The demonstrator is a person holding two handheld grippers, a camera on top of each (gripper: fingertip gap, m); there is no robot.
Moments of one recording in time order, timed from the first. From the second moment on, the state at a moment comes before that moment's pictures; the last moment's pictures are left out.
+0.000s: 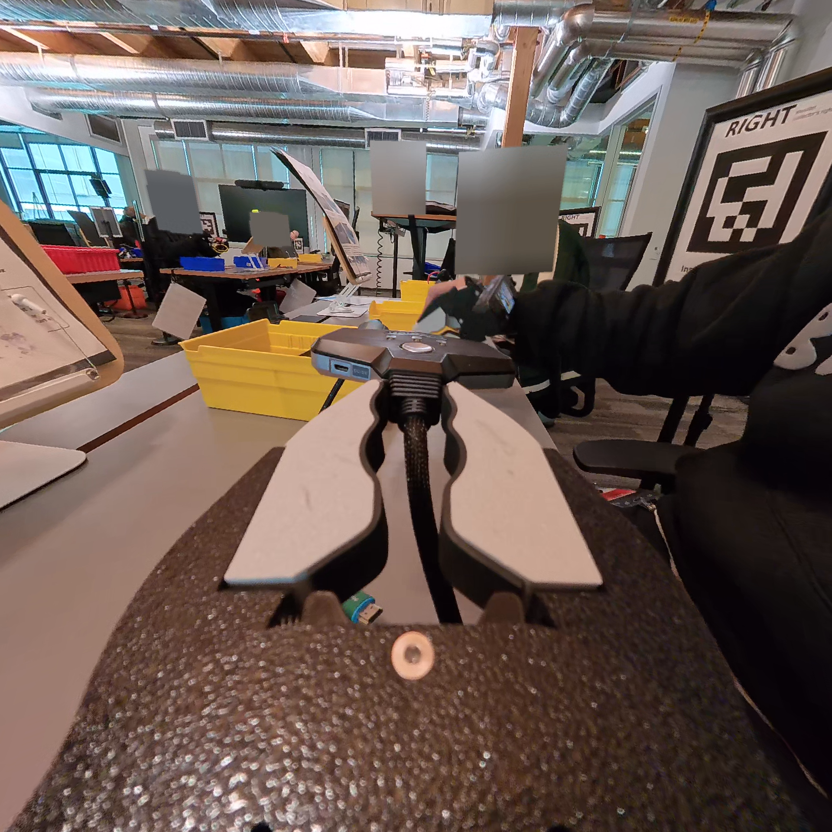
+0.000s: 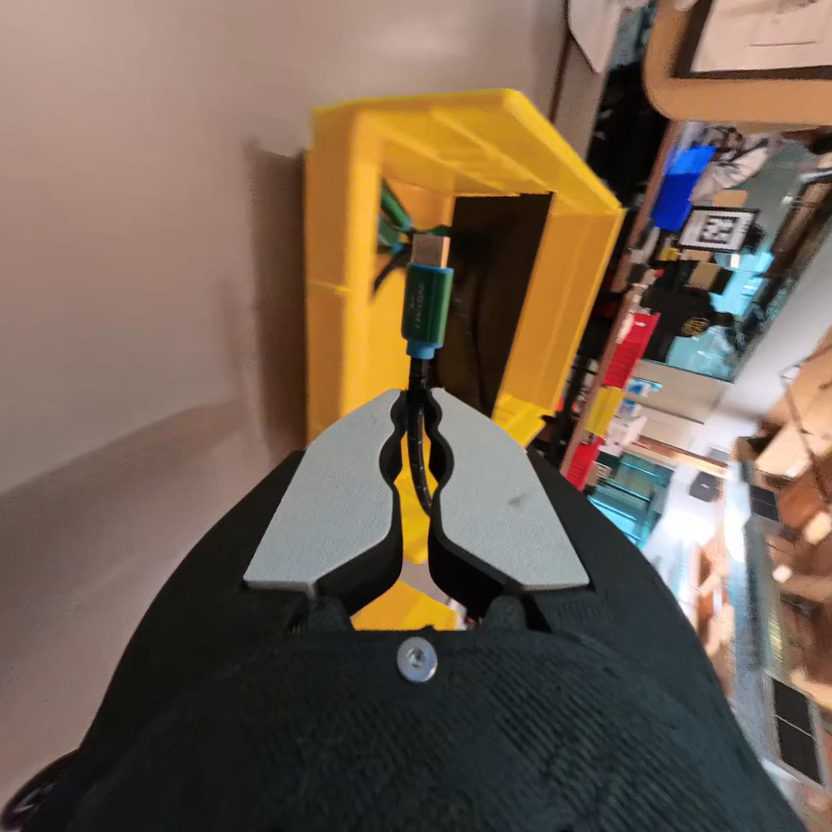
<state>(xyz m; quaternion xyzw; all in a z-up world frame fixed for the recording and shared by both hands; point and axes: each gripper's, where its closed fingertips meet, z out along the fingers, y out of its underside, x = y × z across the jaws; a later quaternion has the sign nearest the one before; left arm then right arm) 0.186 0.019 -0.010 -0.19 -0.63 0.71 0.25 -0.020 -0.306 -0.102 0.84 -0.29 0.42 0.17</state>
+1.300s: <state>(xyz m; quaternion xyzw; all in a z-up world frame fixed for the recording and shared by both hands) 0.179 0.022 -0.006 -0.21 -0.62 0.71 0.26 0.032 -0.253 -0.085 0.87 -0.38 0.33 -0.05</state>
